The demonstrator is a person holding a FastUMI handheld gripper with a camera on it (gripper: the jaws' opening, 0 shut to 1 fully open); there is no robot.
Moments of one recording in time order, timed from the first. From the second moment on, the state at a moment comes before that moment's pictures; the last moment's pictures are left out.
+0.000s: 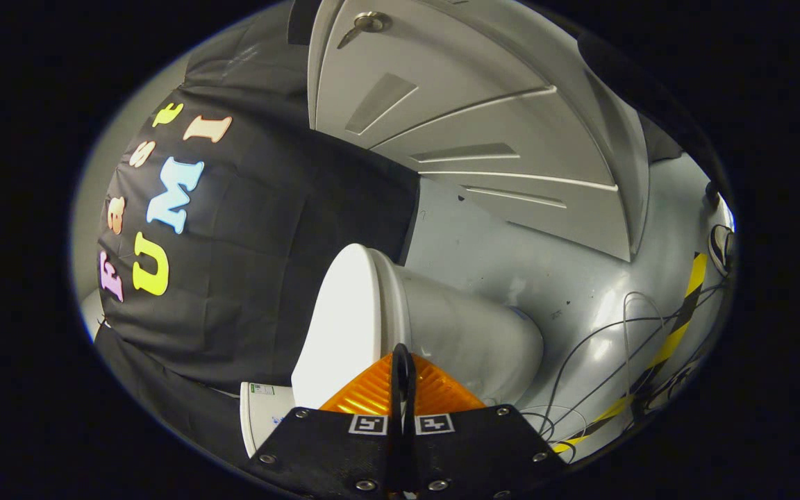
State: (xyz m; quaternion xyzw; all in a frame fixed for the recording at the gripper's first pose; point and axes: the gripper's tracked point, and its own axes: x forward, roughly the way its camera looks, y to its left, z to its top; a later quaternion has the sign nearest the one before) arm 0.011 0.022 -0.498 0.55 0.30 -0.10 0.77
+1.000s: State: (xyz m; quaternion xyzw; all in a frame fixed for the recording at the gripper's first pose) arm 0.028 0.036 -0.364 0.35 0.30 -0.06 0.89
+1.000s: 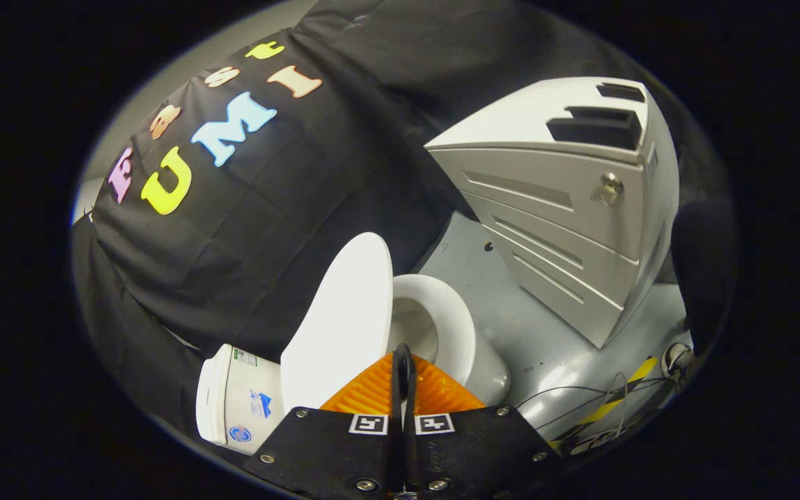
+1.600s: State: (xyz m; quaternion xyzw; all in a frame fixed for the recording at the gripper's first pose) arm 0.030 0.112 -0.223 0.18 0.19 0.02 0.97
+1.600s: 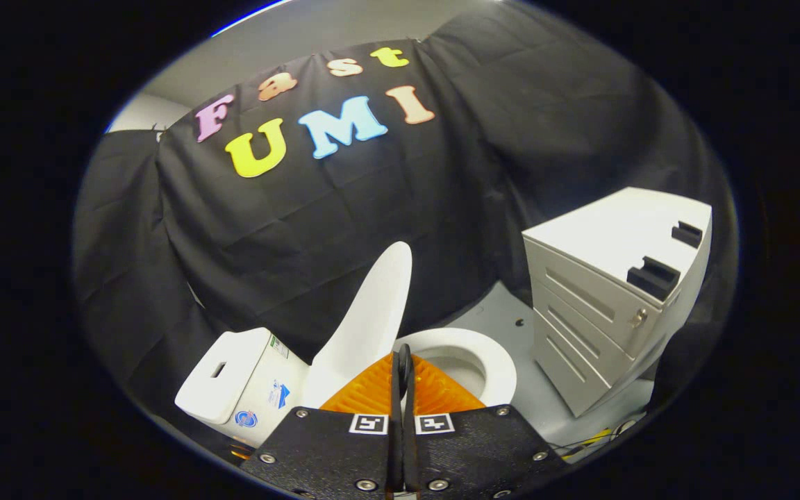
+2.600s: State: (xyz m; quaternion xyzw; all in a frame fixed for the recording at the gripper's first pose) arm 0.022 0.243 -0.124 -0.05 0.07 0.10 0.99
